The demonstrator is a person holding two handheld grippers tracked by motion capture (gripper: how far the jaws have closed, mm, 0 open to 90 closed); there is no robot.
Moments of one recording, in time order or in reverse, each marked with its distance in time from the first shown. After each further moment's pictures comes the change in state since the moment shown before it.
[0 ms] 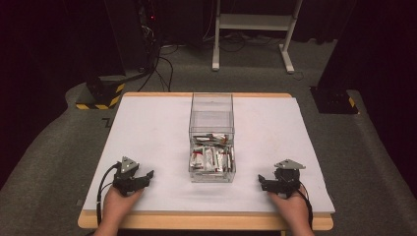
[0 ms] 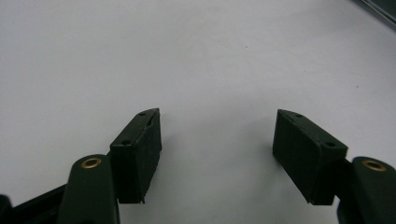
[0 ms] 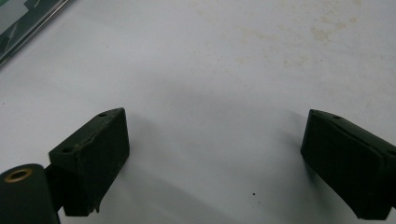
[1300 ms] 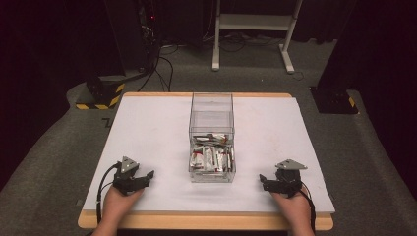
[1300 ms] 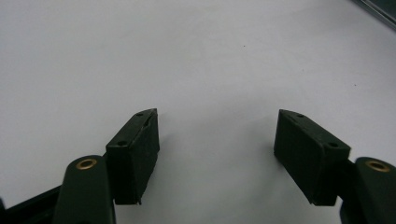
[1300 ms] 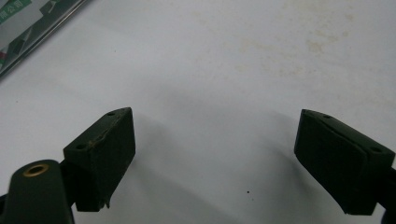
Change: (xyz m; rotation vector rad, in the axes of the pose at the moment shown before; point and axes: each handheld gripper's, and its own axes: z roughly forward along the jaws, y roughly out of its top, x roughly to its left) left arm 0.001 0.000 0.001 0.002 -0.013 0.006; right arm 0.000 0.002 -0.007 -0.022 0.003 -0.027
